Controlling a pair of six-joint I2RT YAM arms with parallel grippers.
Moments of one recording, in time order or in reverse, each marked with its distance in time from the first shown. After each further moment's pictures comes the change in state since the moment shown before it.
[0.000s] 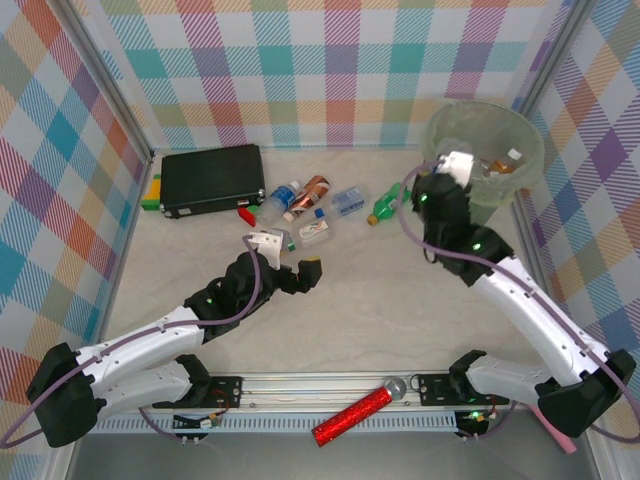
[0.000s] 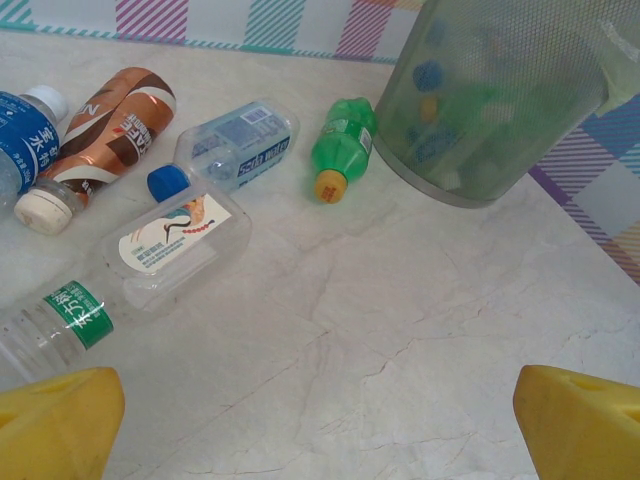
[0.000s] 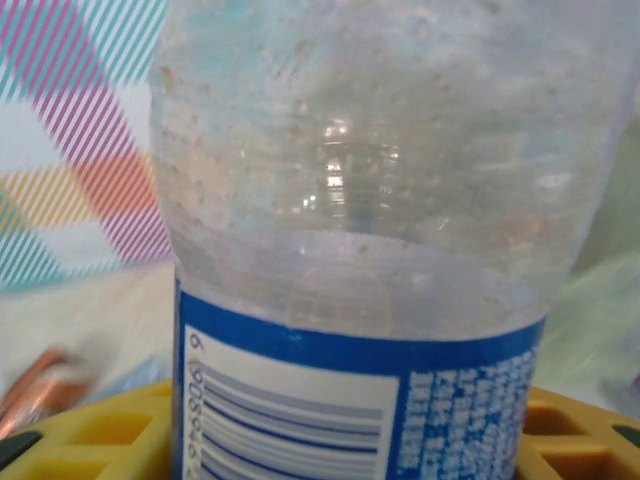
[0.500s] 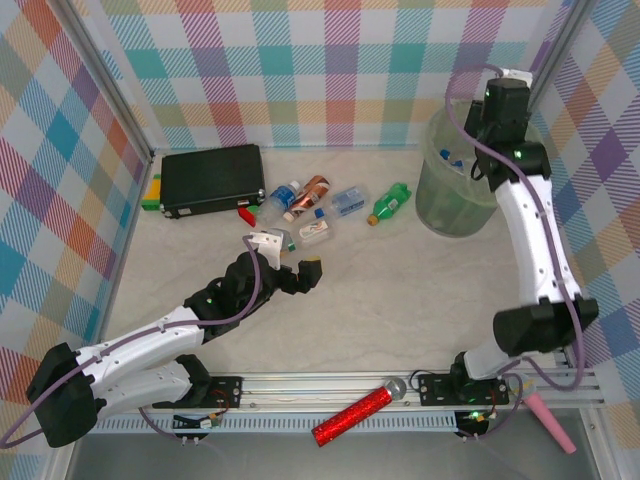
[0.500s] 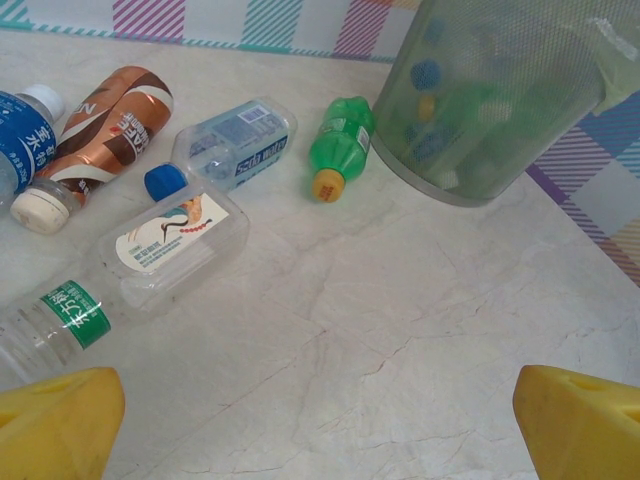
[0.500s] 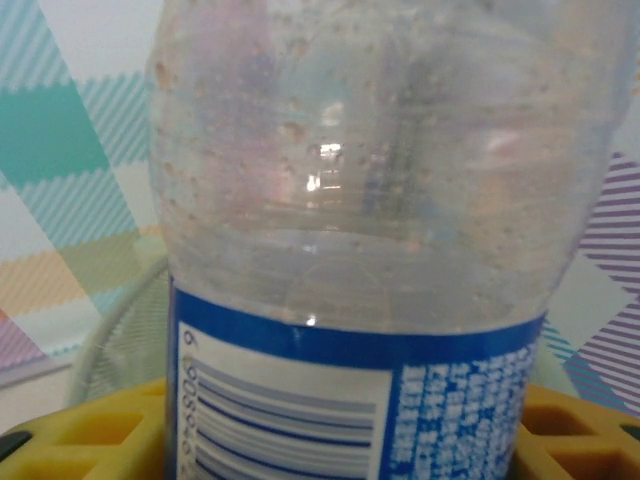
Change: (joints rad) left arm 0.000 0.000 0.000 0.000 0.003 0.000; right arm -0.442 0.464 0.648 -0.234 -0.295 -0.163
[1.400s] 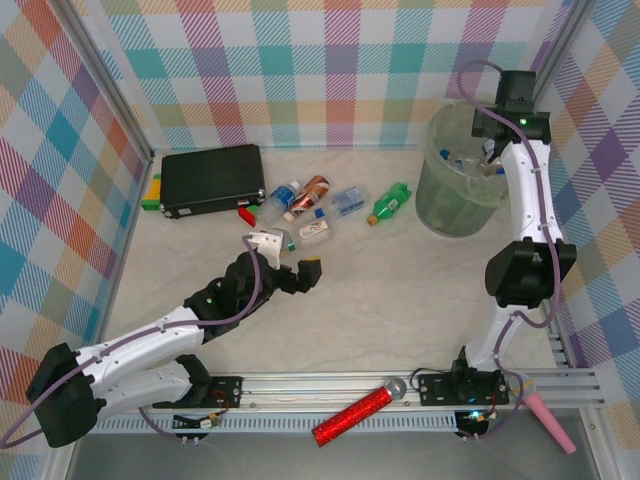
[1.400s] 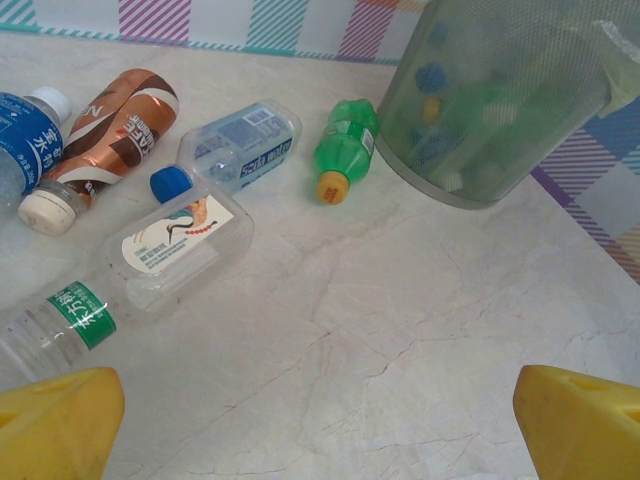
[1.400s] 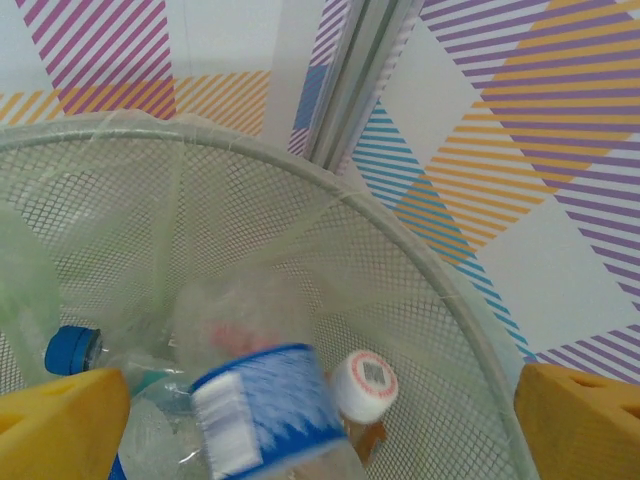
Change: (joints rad) left arm 0.000 0.000 0.000 0.000 -0.008 0.001; right arm -0.167 0.307 0.232 -0.132 -0.051 -0.164
